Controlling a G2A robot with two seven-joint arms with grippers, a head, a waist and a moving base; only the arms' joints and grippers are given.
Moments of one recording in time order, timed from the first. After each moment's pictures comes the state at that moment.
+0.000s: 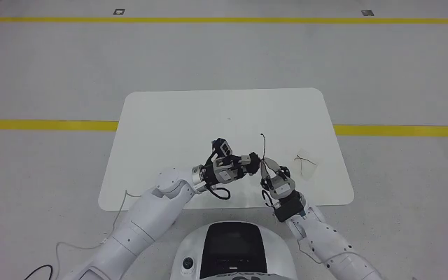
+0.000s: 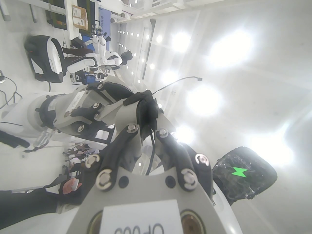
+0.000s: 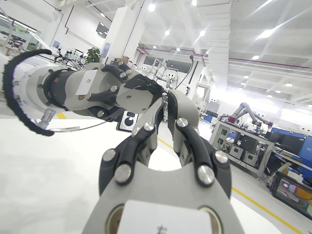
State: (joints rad) left arm 1.23 -1.23 -0.89 -1.41 -0.90 -0.15 -0.94; right arm -1.50 -1.17 0.95 -1.37 -1.56 0.16 -1.13
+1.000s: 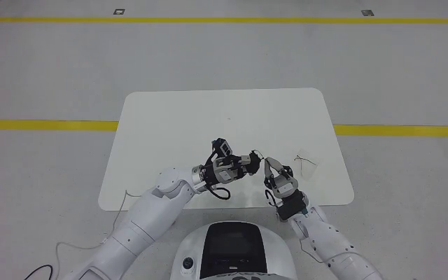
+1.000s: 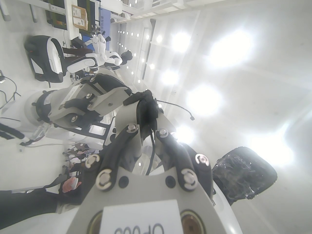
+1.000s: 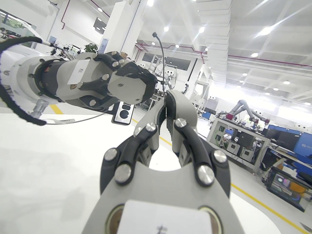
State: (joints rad) left arm 1.23 -1.23 -0.89 -1.41 -0.90 -0.15 -0.94; right arm -1.51 -1.17 0.99 -1.35 -1.57 0.14 -1.13
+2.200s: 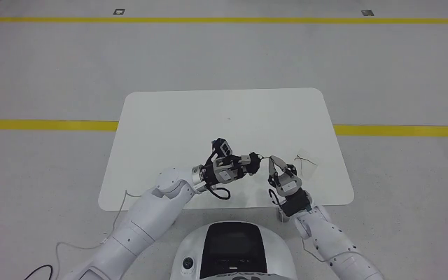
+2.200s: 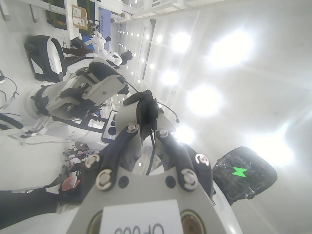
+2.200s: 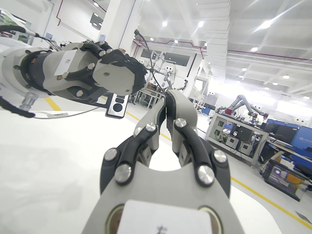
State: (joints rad) left arm 1.23 -1.23 -0.89 -1.41 -0.90 -0.15 -0.94; right arm -1.52 -1.18 1.04 -1.33 -1.57 0.10 -1.12
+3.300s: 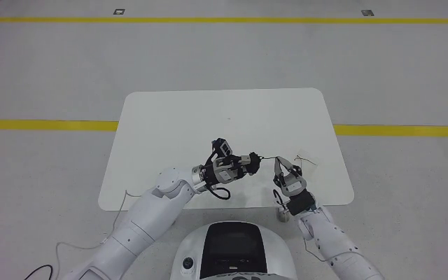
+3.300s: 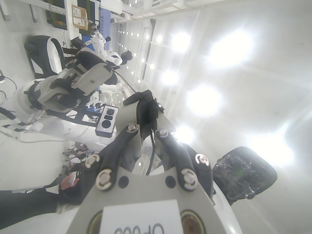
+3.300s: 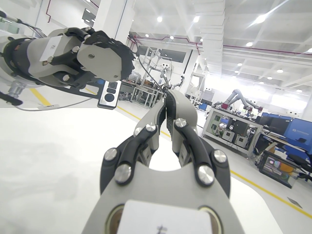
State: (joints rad) left arm 1.23 -1.23 -0.89 -1.41 -0.90 -0.15 -0.94; right arm -1.53 -1.19 1.08 -1.28 -1.56 0.08 -1.16
